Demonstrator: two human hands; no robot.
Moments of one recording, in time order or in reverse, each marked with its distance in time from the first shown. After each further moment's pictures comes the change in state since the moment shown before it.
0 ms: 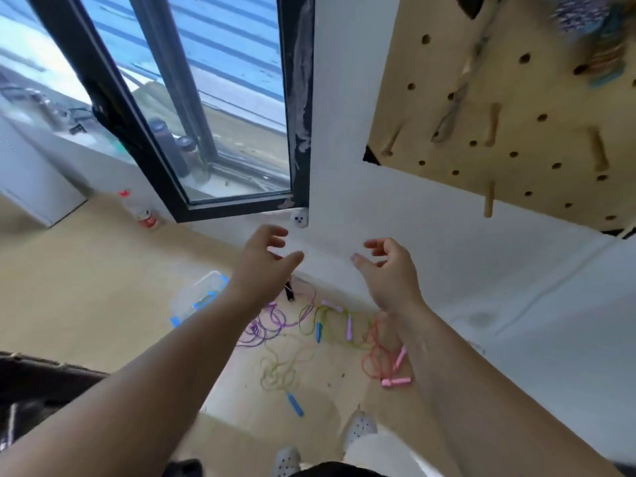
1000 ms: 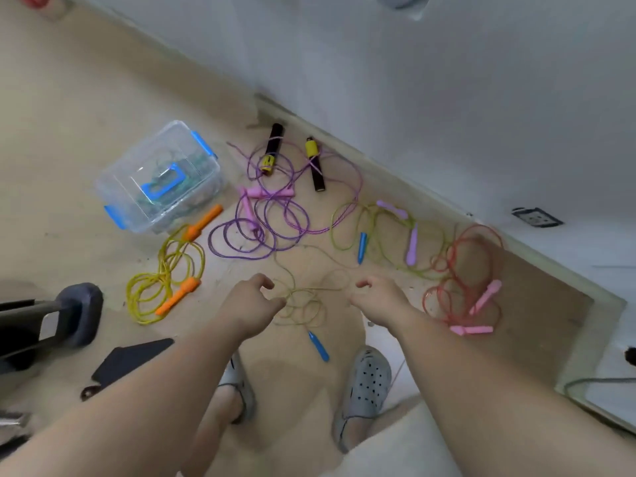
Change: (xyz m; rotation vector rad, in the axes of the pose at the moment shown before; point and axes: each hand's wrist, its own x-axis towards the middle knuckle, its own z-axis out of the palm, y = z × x) left_hand 0.163 -0.588 0.141 0.416 -0.453 -0.694; right_hand 0.155 0.477 0.367 -0.530 -0.657 0.676
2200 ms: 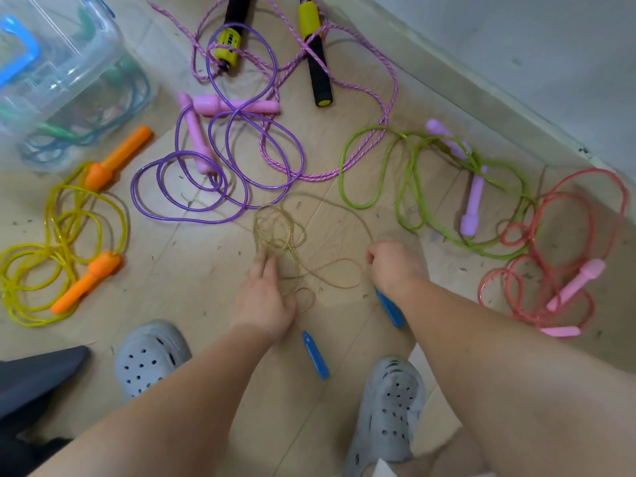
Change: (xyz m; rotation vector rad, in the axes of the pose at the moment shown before) left_hand 0.216 -0.110 0.210 0.236 0.086 0.150; right_hand 0.278 0.106 0.100 -0.670 0.151 -0.167
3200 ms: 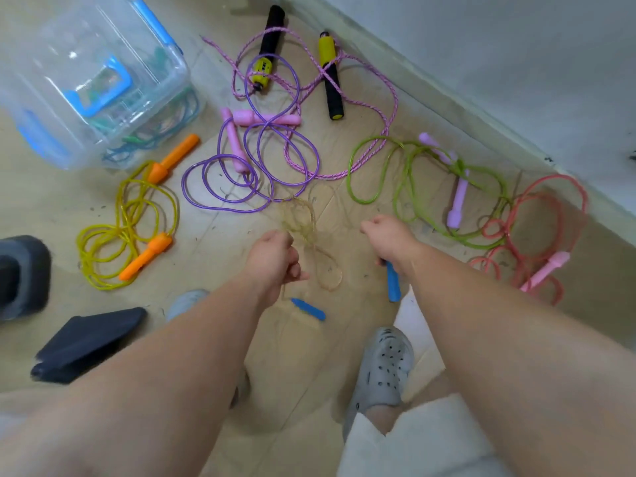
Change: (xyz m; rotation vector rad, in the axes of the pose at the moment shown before) left_hand -0.050 0.061 -0.113 -1.159 -0.115 -0.439; right_hand -0.068 -0.051 -0.093 0.823 -0.098 0.205
